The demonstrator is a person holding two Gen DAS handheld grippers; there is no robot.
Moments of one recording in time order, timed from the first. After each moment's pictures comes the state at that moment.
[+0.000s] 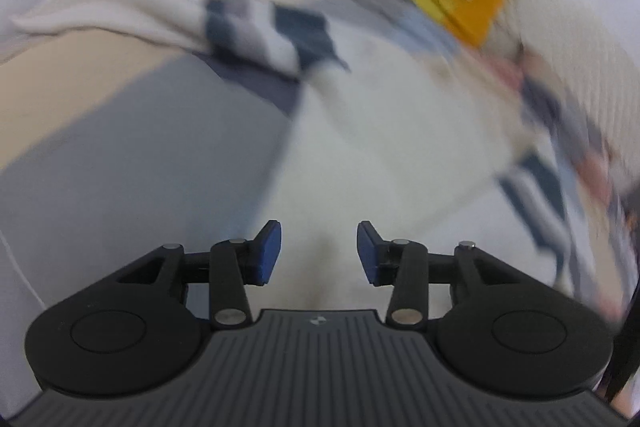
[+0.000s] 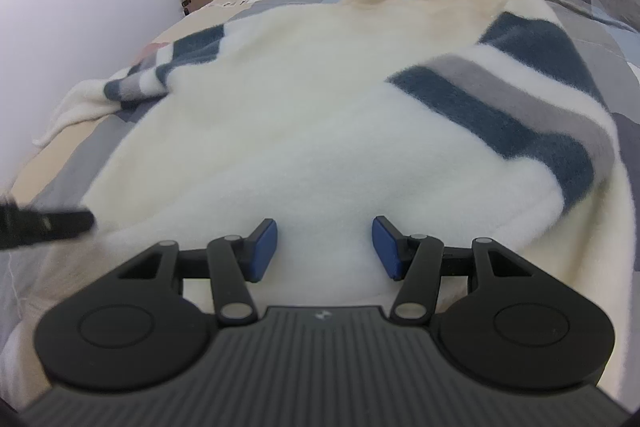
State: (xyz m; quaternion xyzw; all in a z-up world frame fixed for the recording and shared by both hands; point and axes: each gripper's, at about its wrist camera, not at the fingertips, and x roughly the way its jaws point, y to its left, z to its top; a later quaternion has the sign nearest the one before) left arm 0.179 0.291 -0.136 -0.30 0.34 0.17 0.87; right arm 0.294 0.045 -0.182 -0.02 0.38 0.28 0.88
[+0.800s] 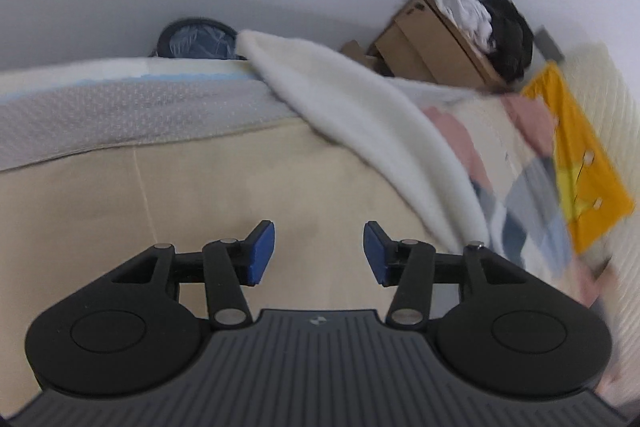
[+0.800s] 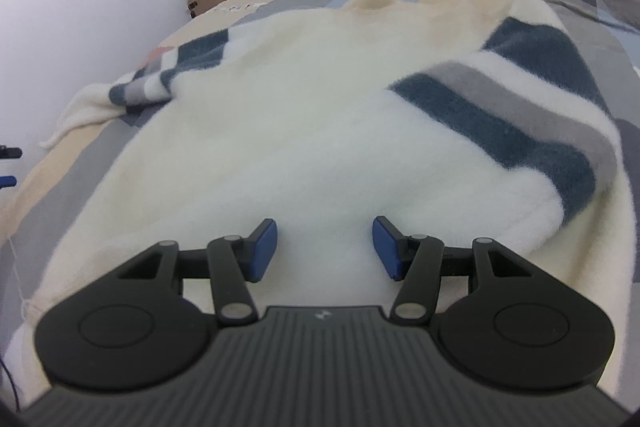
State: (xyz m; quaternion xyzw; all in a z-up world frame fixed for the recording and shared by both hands) left arm 0.084 0.575 -0.172 -0.48 0.25 0.34 0.77; right arm 0.297 0.044 -0.179 -0.03 0.37 0.29 0.88
